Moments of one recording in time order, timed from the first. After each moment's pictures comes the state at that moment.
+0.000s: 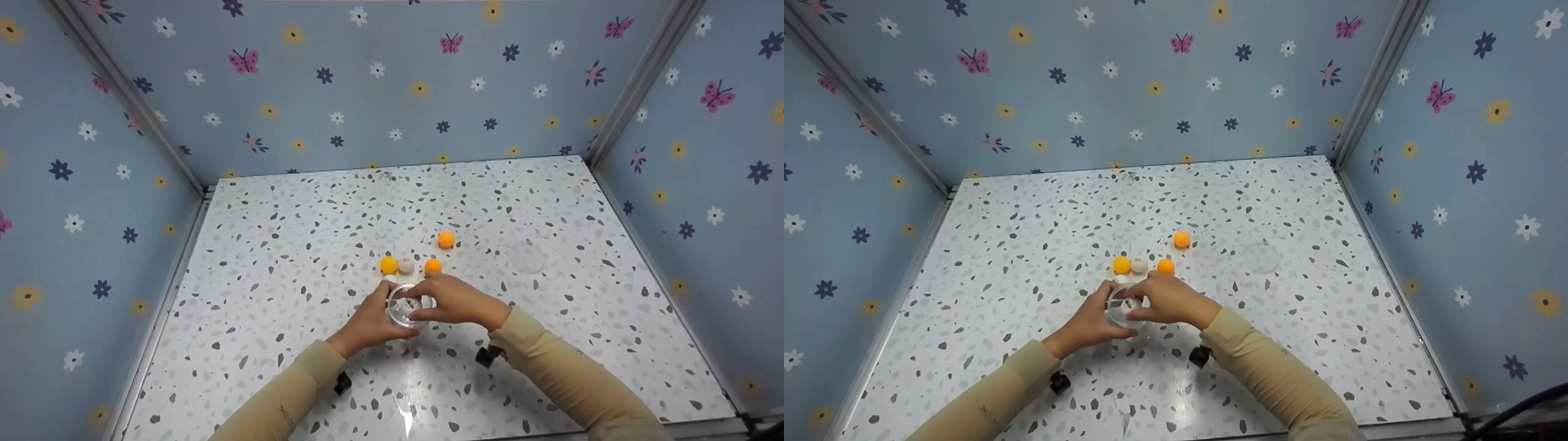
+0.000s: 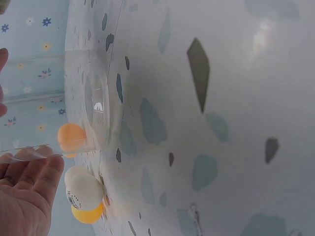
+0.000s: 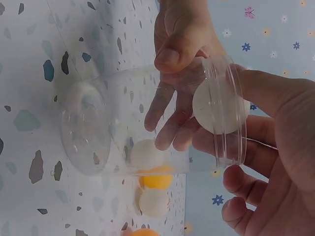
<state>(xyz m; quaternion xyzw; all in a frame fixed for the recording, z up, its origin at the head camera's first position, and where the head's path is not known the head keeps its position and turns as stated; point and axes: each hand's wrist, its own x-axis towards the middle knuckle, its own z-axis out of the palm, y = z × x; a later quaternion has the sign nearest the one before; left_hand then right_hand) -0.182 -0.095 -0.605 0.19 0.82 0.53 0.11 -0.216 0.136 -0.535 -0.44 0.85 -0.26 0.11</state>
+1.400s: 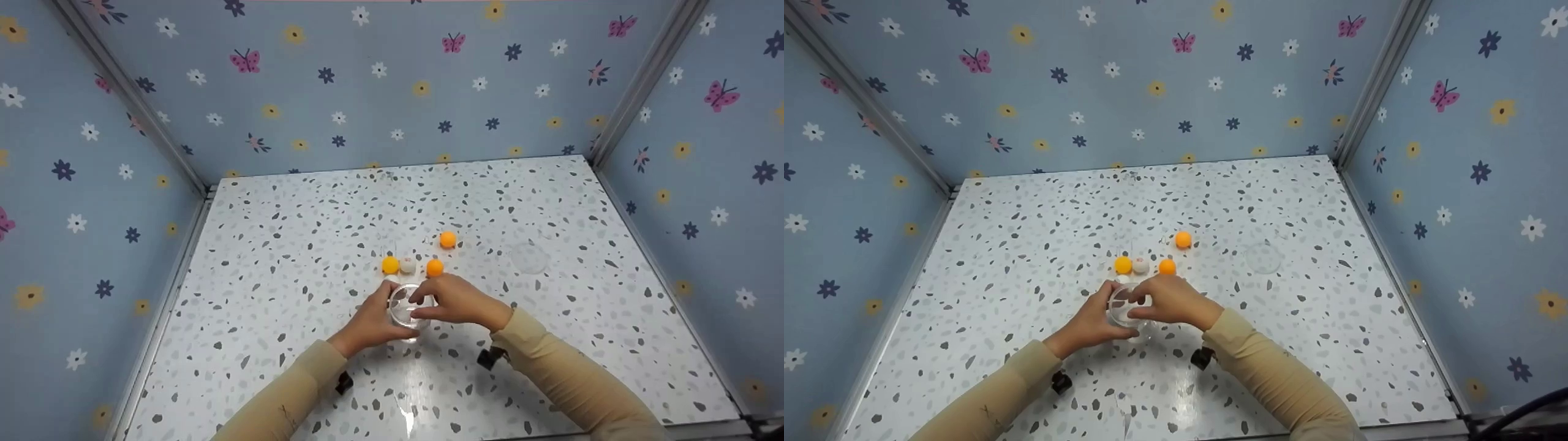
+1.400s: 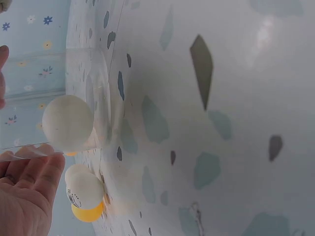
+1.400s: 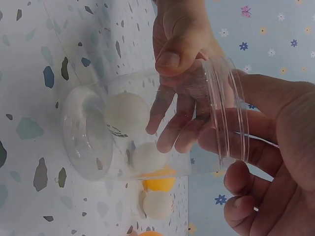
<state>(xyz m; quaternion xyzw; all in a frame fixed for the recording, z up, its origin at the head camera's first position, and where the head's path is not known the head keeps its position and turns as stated) -0.184 -0.096 -0.606 0.20 0.81 0.54 0.11 -0.216 0.139 -0.535 -0.43 0.85 -0.29 0.10</state>
